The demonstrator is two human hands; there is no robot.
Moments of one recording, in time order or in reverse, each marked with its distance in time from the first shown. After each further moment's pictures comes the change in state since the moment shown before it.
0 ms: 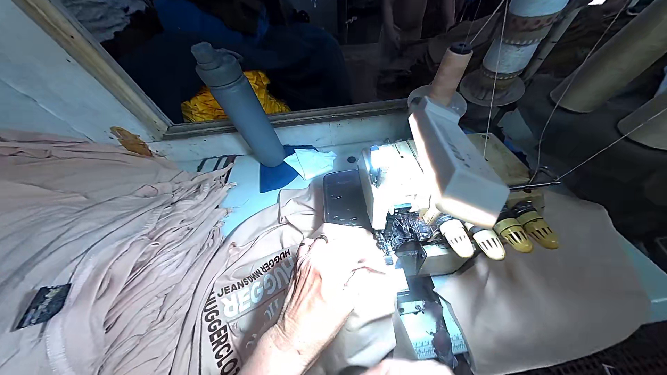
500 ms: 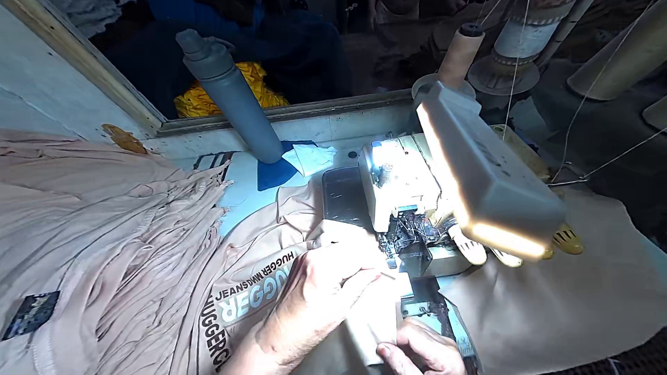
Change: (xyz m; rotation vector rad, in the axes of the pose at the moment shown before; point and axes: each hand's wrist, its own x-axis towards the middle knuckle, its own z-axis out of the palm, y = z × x) left_hand 0.014 -0.009 -0.011 -0.354 -0.070 0.062; right_hand -0.010 0.035 0.004 -0.221 0.245 0.176
